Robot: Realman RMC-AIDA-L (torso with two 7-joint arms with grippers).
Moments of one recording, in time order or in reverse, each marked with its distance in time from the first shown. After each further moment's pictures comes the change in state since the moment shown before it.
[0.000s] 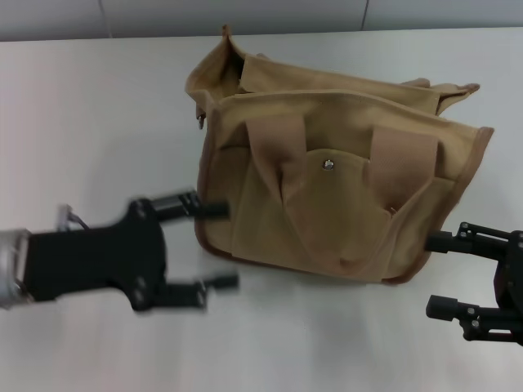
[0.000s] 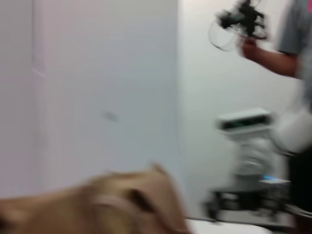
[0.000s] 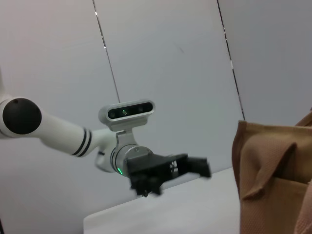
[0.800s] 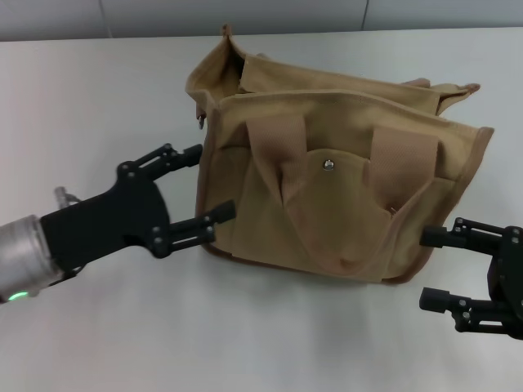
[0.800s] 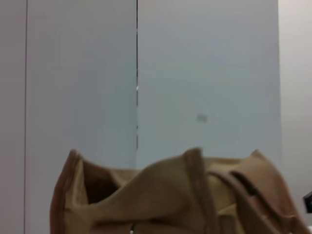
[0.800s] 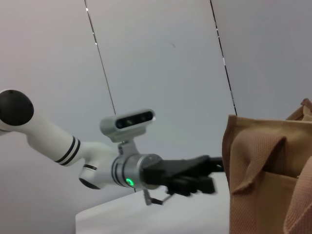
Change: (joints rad) left arm -0.029 -0.014 -0.157 -0.232 -0.048 -0.207 0.214; right arm 0.008 0.001 -0.006 0.008 -0.001 0.036 0.003
